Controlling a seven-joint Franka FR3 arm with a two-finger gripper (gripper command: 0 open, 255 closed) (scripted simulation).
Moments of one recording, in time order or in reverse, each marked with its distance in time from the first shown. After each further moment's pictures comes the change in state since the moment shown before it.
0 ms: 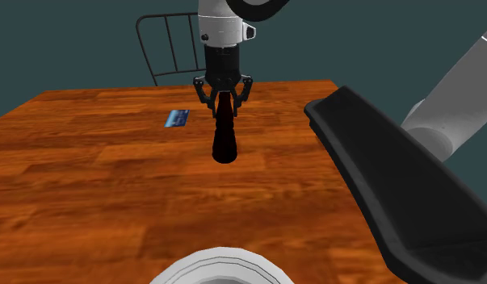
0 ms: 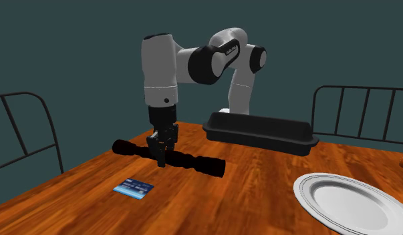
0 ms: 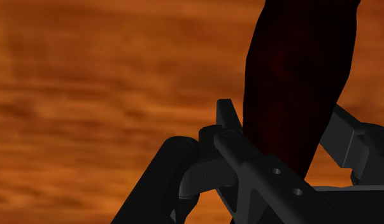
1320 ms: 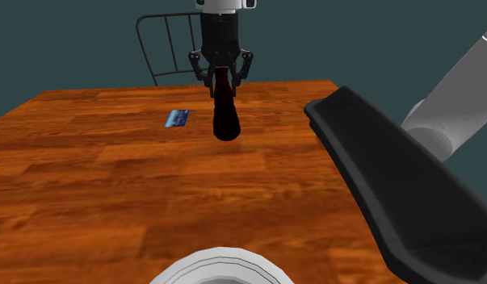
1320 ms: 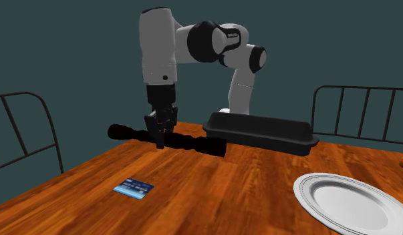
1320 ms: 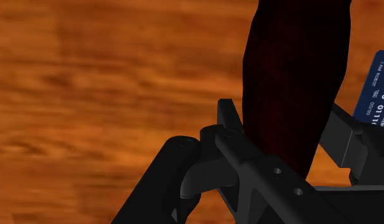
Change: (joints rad) arm -0.006 -0.004 -0.012 0.142 -0.006 -0.145 0.007
